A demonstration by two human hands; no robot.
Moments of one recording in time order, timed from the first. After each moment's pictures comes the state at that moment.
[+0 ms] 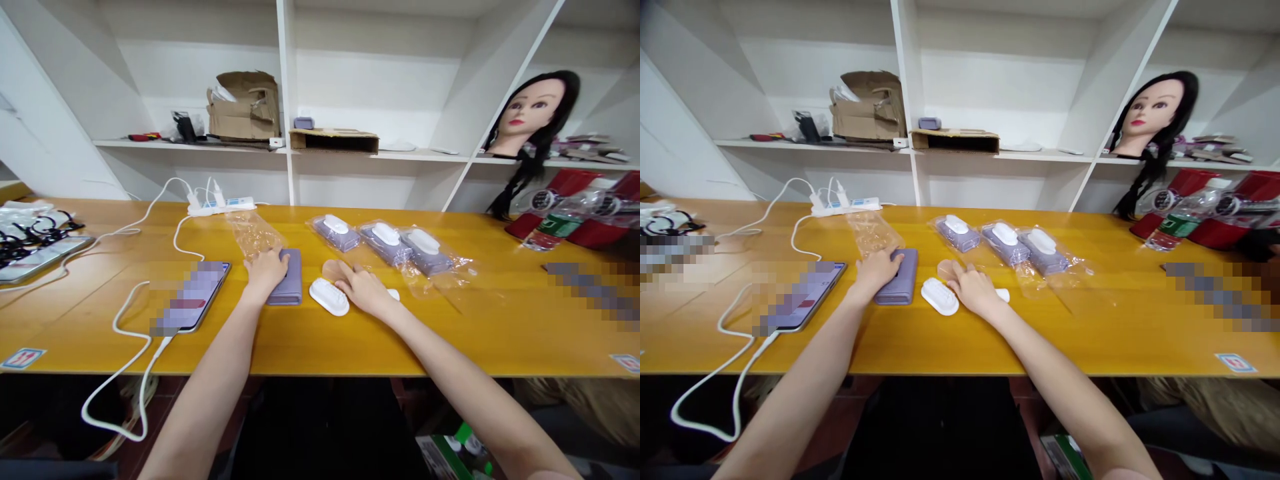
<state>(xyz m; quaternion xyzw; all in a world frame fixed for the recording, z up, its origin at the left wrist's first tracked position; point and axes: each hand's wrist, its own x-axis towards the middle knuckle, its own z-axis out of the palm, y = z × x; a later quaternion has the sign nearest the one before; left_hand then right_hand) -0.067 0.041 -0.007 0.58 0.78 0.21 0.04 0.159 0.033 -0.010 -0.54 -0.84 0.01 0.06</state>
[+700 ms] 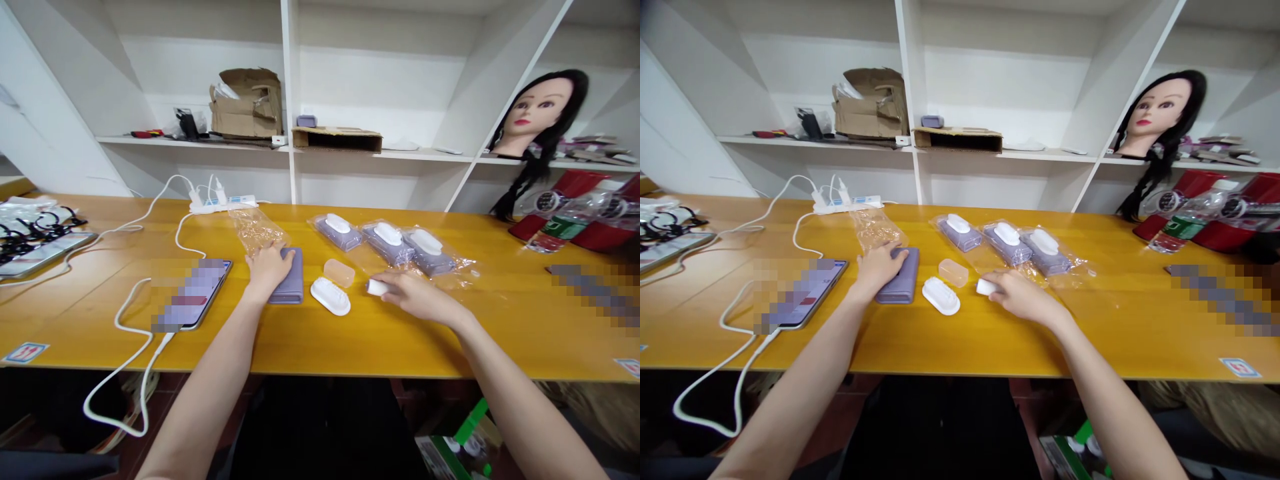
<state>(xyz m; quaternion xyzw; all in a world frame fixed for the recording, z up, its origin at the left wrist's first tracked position) -0.063 0.038 -0.003 0.58 0.77 0.27 0.02 0.235 0.017 0.031 -0.44 -0.89 0.09 0.07</state>
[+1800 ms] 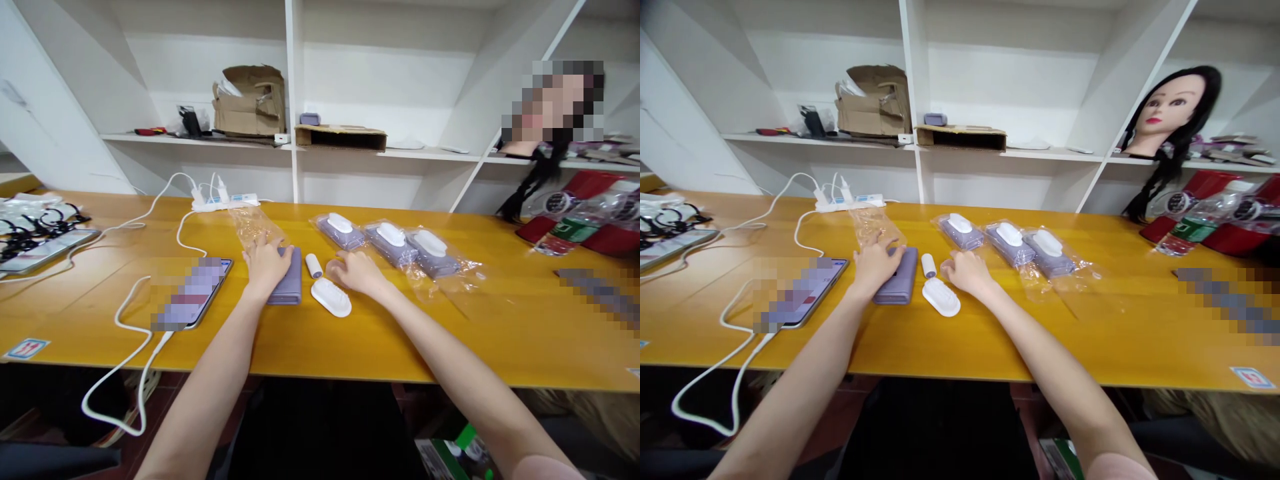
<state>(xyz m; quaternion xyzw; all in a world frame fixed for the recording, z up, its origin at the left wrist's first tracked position) -0.063 0.035 -0.003 0.56 0.77 0.32 -0.02 0.139 0.061 0.014 -0.53 -0.84 0.03 0.08</state>
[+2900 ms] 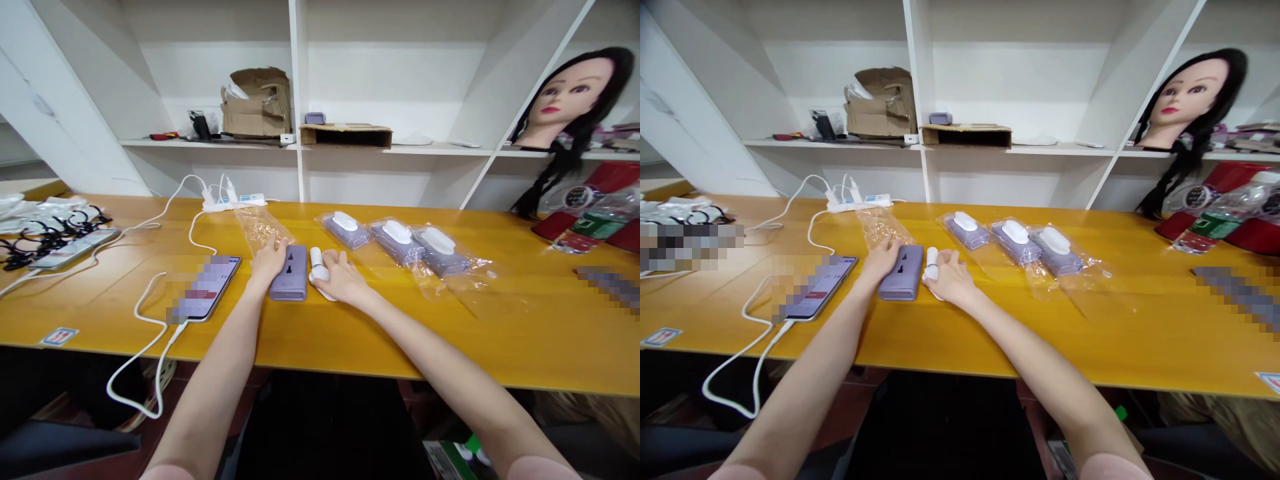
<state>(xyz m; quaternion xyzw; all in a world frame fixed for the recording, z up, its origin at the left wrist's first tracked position) -0.090 0.056 -0.018 0.50 0.79 0.33 0.13 0.101 0.035 0.003 -0.54 -0.83 0.12 0.09</state>
